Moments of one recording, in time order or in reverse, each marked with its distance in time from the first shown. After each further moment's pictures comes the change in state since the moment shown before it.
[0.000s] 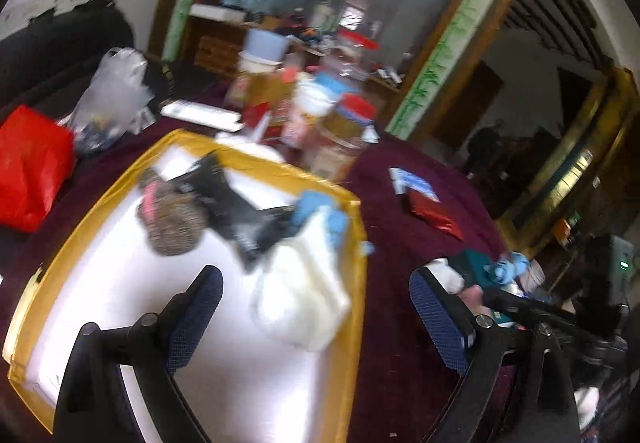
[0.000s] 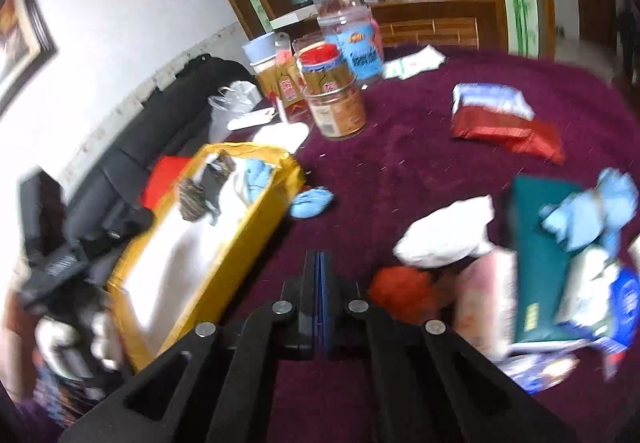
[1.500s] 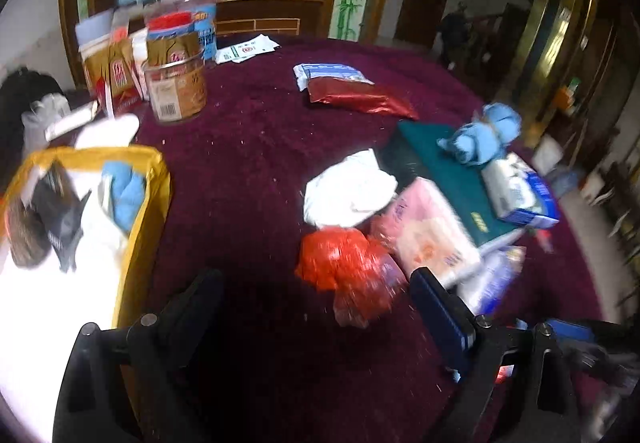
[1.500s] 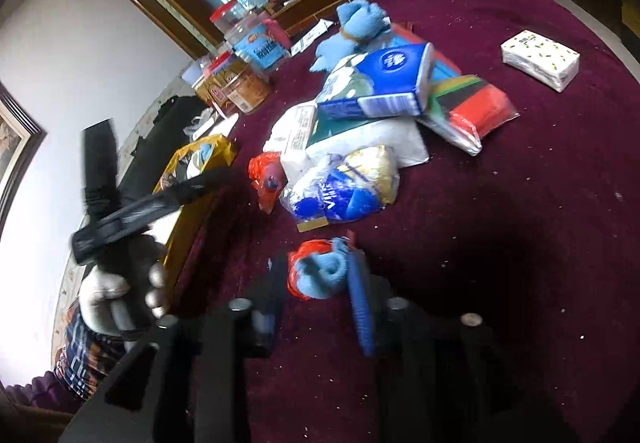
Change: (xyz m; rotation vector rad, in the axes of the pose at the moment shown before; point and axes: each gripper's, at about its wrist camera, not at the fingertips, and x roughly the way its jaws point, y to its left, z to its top) left arm 0.117 -0.167 -0.068 0.364 0.233 0.089; right arm -0.085 -0.126 -0.131 0.344 -0.025 0.088
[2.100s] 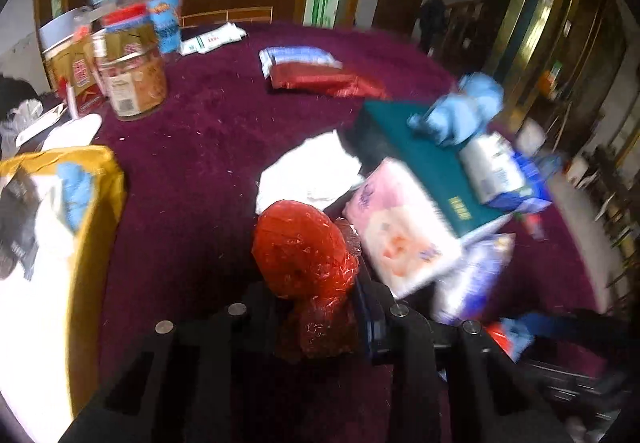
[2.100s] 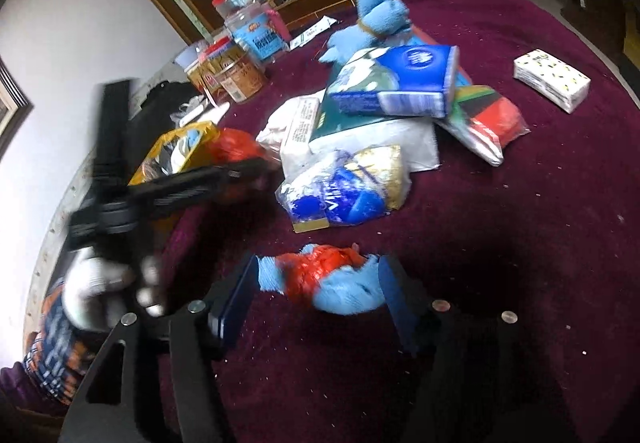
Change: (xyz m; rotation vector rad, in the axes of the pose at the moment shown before) left arm -0.001 -0.005 -0.009 0.013 0.027 -0.123; right arm 0.016 0.016 -0.002 -0.087 0.012 -0.094
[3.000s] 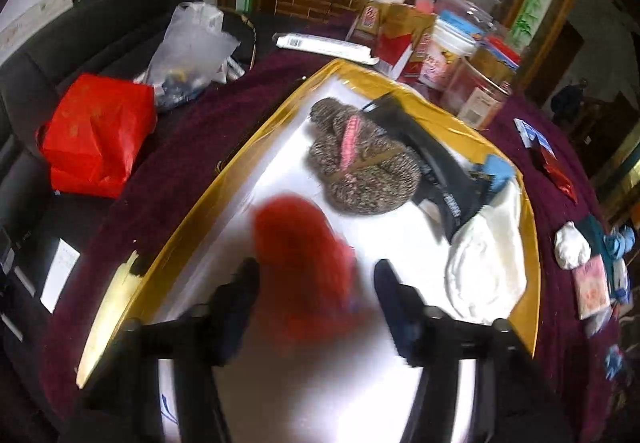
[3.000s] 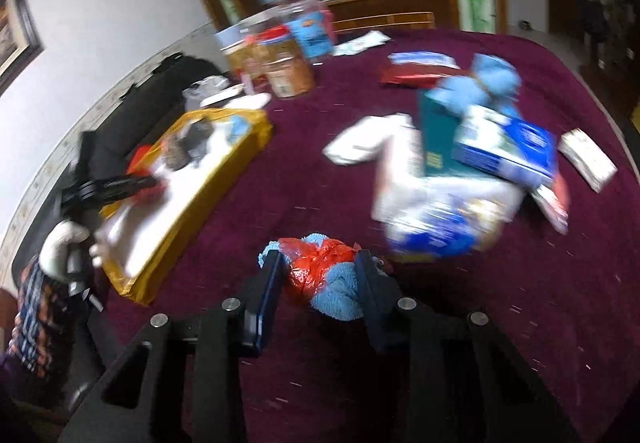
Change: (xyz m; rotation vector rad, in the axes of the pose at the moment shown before) left arm -0.089 0.272 -0.058 -0.440 -0.006 0.311; right arm 0.007 0.100 0.011 -0.198 -0.009 -0.057
